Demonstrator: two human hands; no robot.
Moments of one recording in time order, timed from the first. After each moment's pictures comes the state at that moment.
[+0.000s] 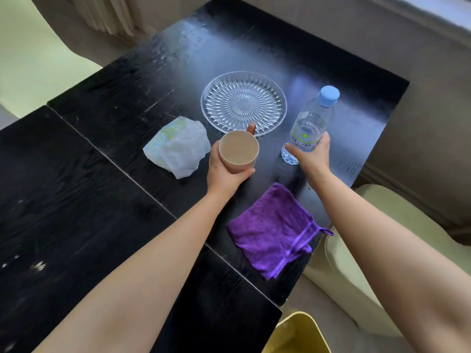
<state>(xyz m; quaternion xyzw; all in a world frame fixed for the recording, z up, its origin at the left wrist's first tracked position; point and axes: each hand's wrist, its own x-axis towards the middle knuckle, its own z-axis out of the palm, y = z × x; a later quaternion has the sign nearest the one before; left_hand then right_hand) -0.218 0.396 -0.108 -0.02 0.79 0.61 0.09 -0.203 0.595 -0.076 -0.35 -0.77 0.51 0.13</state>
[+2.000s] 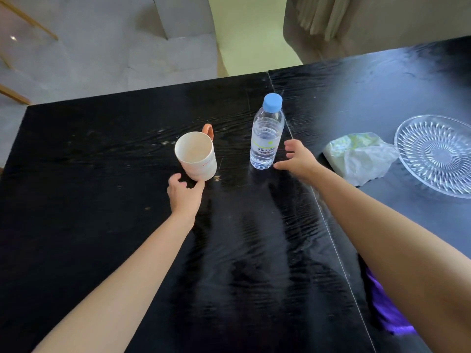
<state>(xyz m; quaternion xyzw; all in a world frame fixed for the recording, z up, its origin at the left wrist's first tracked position) -0.065 0.042 -0.090 -0.52 0.67 0.53 -0.07 -0.246 0.238 -0.081 0.06 -0.85 0.44 -0.29</state>
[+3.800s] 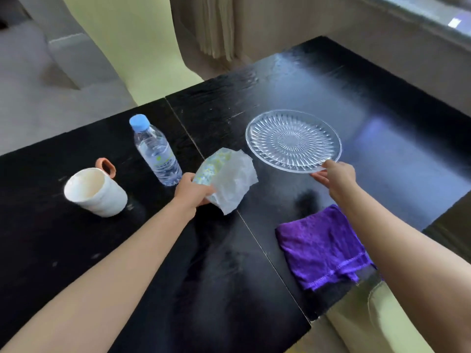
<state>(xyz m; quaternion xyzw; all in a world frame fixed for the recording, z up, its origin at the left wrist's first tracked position) -0.163 0.214 -0.062 -0.33 0.70 0.62 0.10 -0.226 0.511 -0.052 -0.34 -0.64 0.69 -0.05</state>
